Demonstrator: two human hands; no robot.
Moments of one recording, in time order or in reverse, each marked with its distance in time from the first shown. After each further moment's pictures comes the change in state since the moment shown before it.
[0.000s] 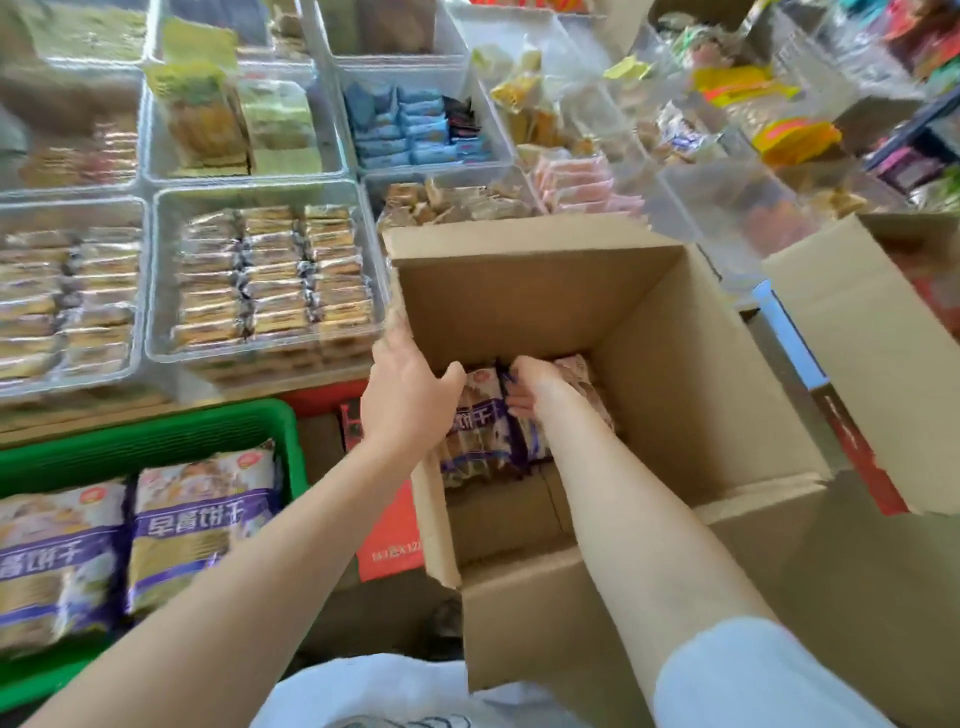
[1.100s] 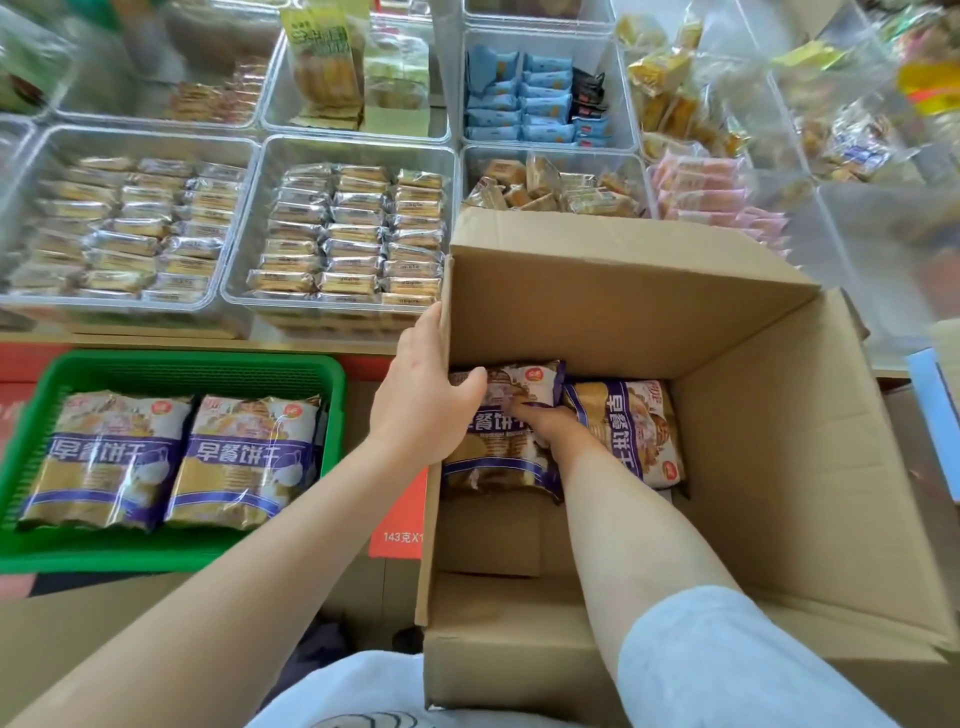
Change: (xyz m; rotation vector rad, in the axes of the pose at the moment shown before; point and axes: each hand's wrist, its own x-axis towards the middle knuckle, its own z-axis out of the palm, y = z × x) left_hand 0.009 -0.014 0.007 -0.055 0.101 -0.040; right_hand 0.082 0.041 0.027 -0.380 -0.182 0.072
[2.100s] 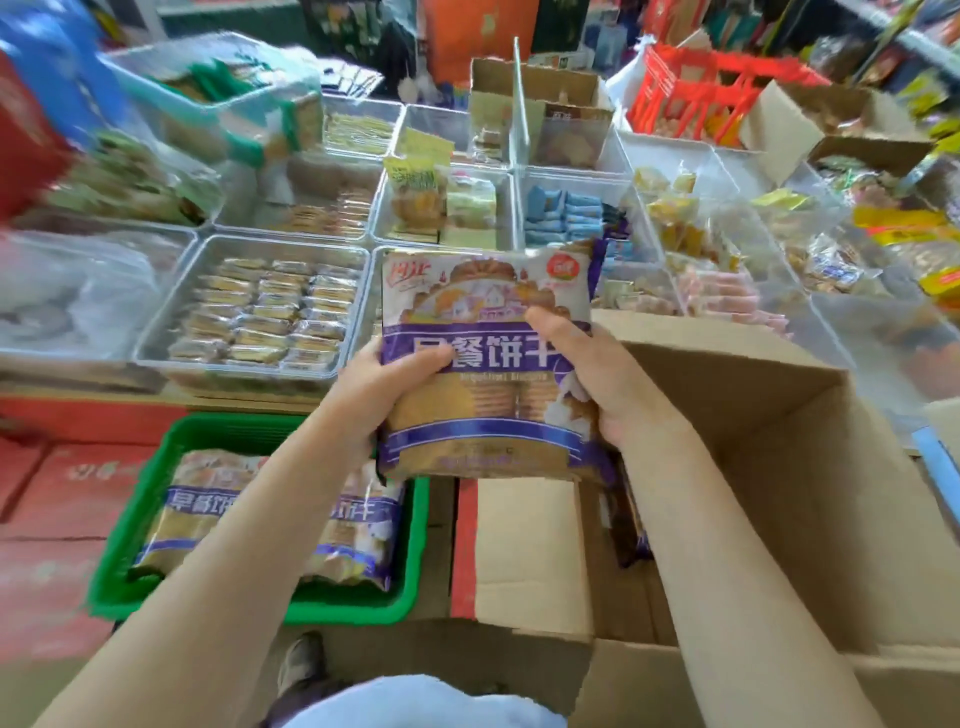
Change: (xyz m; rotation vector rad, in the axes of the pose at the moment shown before) left_hand -0.015 -0.047 -0.189 -0.894 -0.214 -0.160; right_hand -0.299 -0.119 0.058 0.238 -0.255 -0.809
